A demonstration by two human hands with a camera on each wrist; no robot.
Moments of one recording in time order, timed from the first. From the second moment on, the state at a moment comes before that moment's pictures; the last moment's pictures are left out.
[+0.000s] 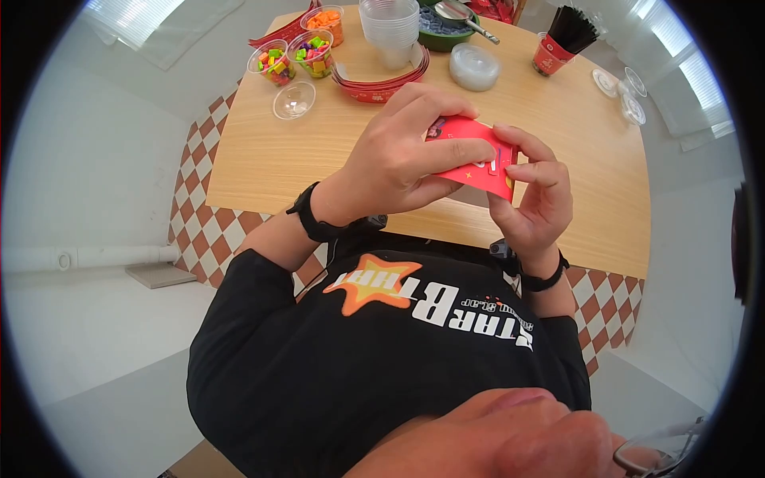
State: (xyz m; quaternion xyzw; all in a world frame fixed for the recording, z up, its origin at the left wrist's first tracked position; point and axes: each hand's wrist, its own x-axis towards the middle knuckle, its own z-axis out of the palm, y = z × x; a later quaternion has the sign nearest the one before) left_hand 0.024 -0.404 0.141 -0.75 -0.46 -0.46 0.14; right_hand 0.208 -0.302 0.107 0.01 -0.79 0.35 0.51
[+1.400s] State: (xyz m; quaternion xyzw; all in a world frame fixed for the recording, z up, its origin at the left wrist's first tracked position) left_hand 0.037 -0.409 0.139 -0.72 -0.50 -0.44 0.17; right_hand 0.210 -0.308 0.119 -0.05 -0.82 0.13 0.55
